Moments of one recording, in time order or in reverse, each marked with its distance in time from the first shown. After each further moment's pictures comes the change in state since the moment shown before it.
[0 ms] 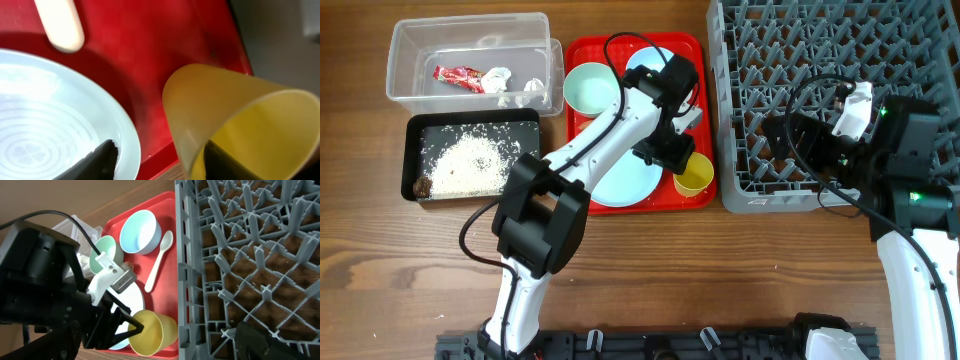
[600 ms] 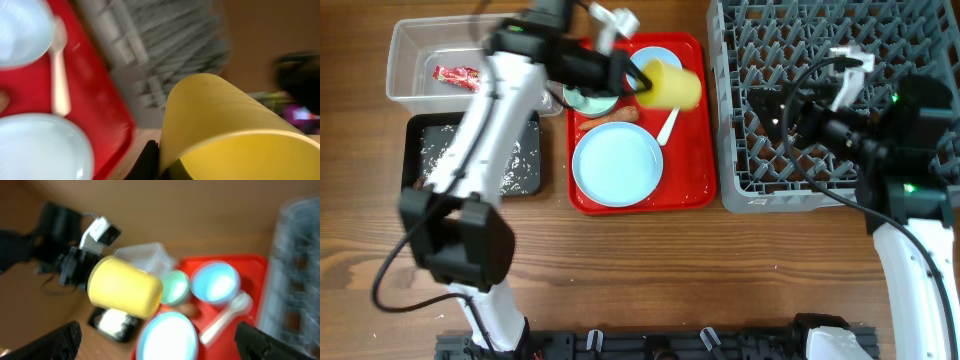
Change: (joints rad) left arm 0.386 -0.222 0.055 0.120 0.717 -0.021; right arm 0.026 0.044 0.003 0.422 -0.354 0.004
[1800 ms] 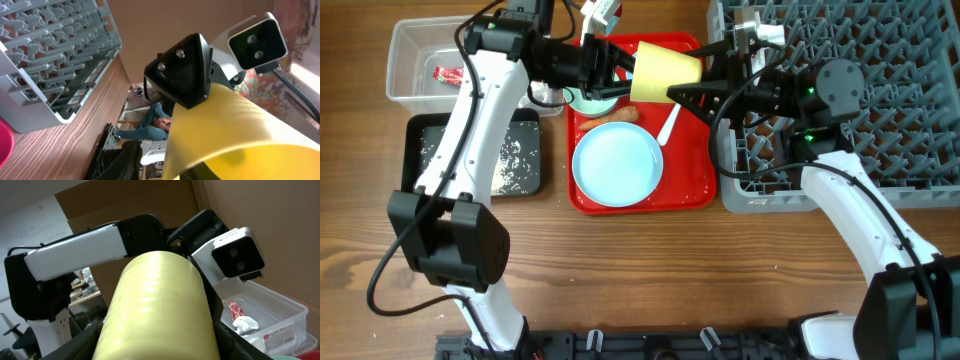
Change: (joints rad) left arm 0.046 -0.011 0.002 -0.098 0.518 -0.011; right arm 0.284 0.377 -0.001 1.136 -0.346 0.409
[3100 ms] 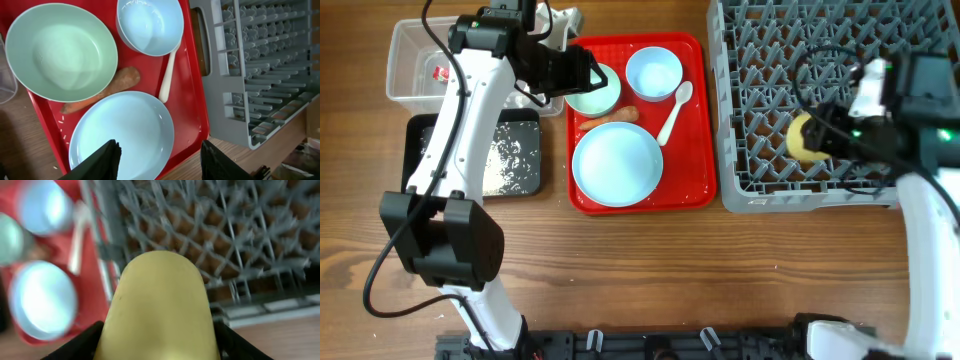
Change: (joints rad) left arm 0.053 0.000 0.000 0.018 -0.932 -0.003; right arm -0.279 -0.172 0.400 -2.068 1.095 -0.497
